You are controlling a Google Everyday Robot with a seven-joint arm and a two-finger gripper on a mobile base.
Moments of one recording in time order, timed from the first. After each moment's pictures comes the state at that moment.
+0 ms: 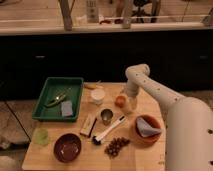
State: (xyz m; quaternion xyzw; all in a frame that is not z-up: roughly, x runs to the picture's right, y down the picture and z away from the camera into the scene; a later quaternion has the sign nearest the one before) arm 0.162 0.087 0.937 -0.31 -0.14 -0.22 0.91
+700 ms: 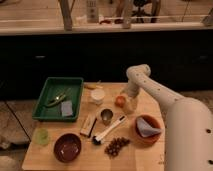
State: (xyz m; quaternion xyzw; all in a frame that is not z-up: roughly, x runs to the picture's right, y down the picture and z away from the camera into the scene) arm 0.165 0.089 0.943 -0.31 -0.14 -0.22 0.91
